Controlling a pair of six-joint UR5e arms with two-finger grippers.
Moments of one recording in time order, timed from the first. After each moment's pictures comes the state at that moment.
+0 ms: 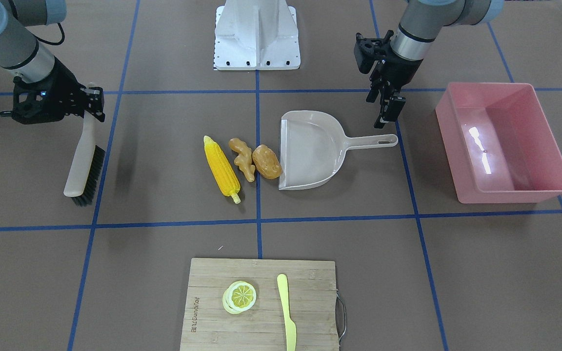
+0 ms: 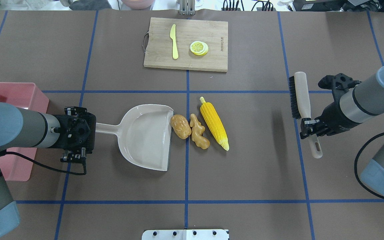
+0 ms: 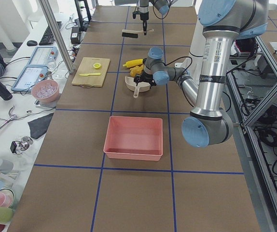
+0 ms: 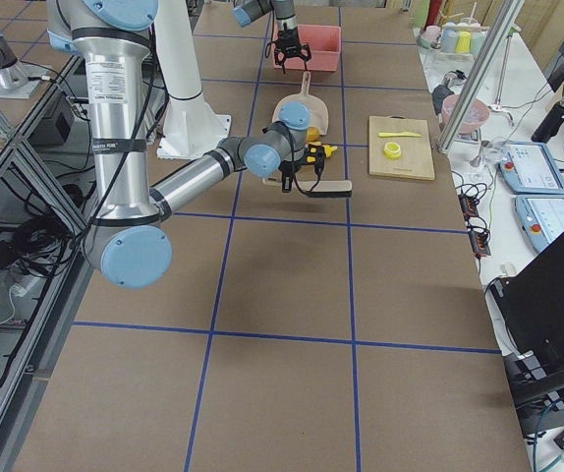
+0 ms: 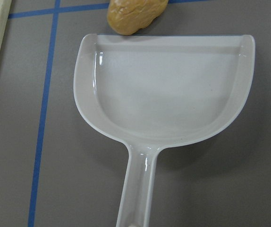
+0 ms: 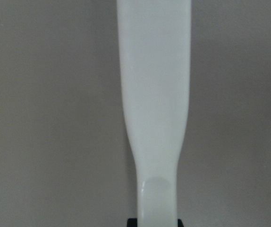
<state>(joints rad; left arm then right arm) -0.55 -1.68 -2.10 -1.88 -1.79 0.37 0.77 -1.50 2.05 -1.41 2.22 1.02</state>
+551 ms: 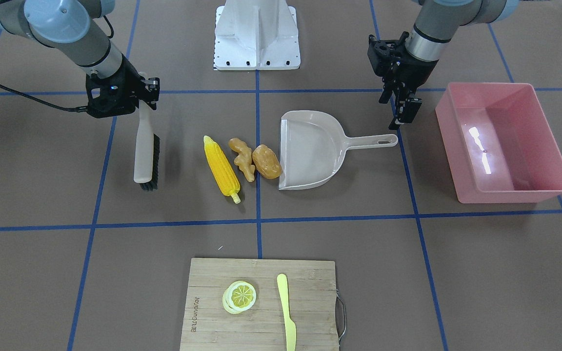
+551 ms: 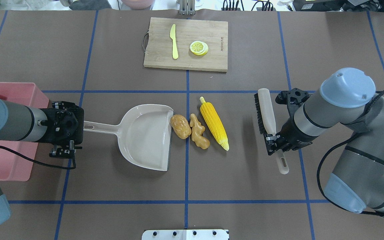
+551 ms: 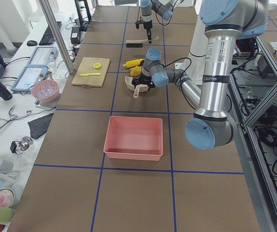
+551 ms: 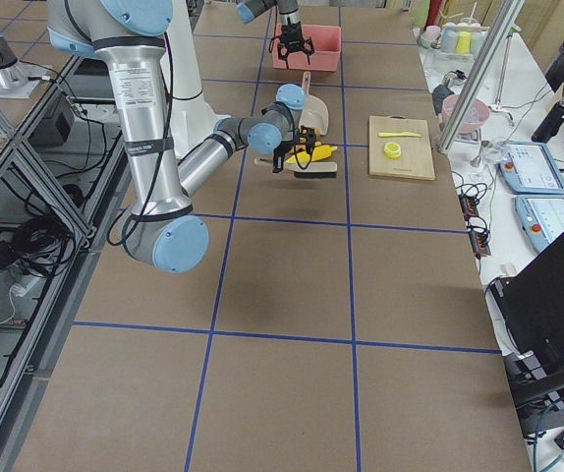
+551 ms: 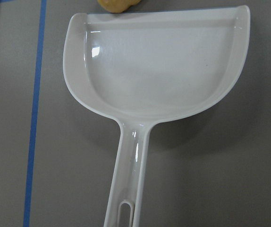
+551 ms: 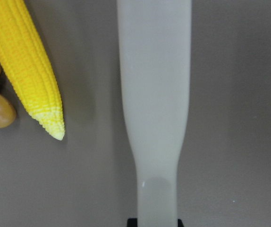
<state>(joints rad) -0.61 -1.66 -2.10 -1.88 -1.84 0.36 0.62 -1.33 2.02 -1.55 2.19 1.06</state>
